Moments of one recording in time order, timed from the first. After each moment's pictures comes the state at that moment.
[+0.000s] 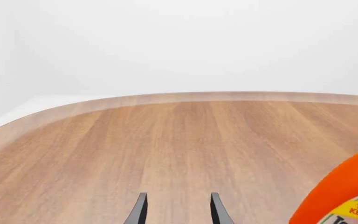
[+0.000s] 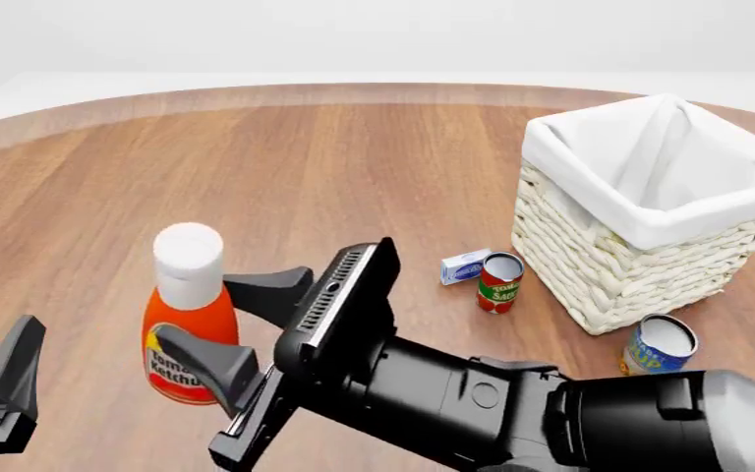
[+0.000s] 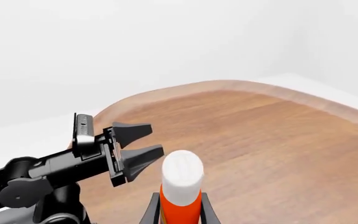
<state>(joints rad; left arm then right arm) 0.00 0.01 0.00 0.00 0.00 1.19 1.52 -0.74 -0.71 0.03</state>
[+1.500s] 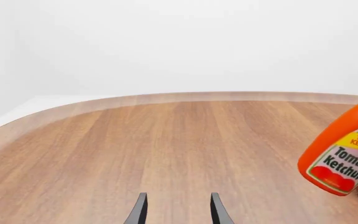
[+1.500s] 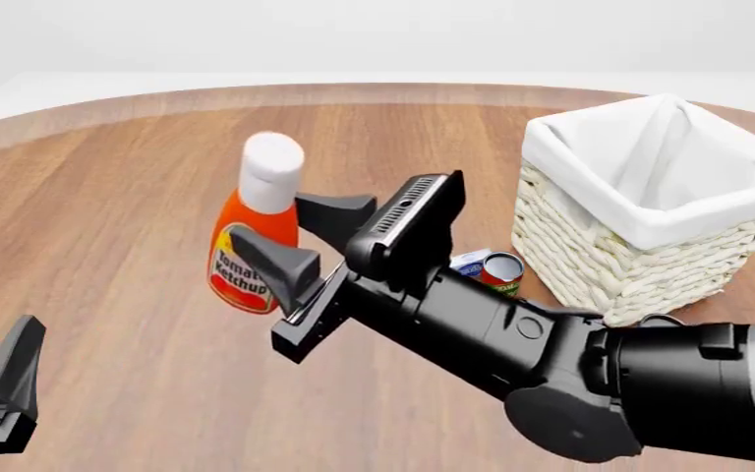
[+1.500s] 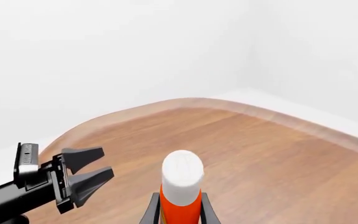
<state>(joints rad) 0.00 0.01 0.00 0.00 0.00 1.03 1.47 -0.74 -0.74 0.03</state>
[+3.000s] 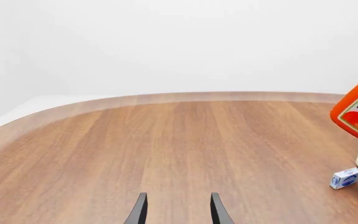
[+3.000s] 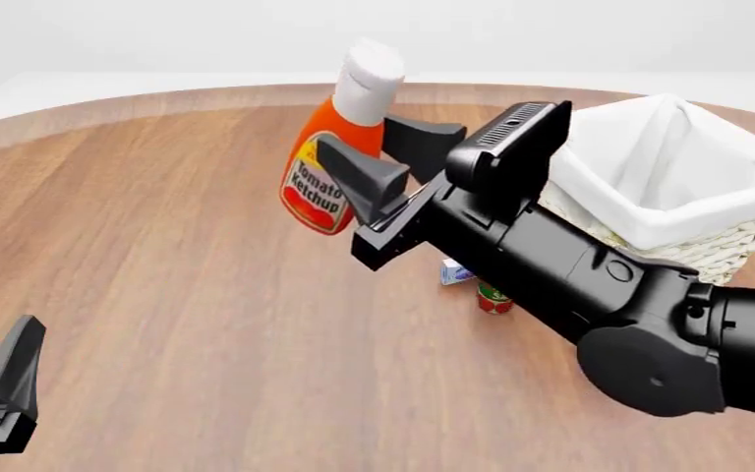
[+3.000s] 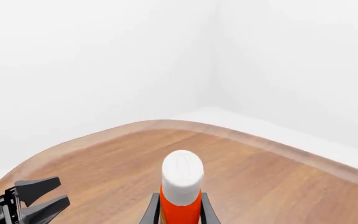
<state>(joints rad) 0.00 0.01 0.00 0.00 0.00 0.88 1.32 -0.72 -0.69 0.02</state>
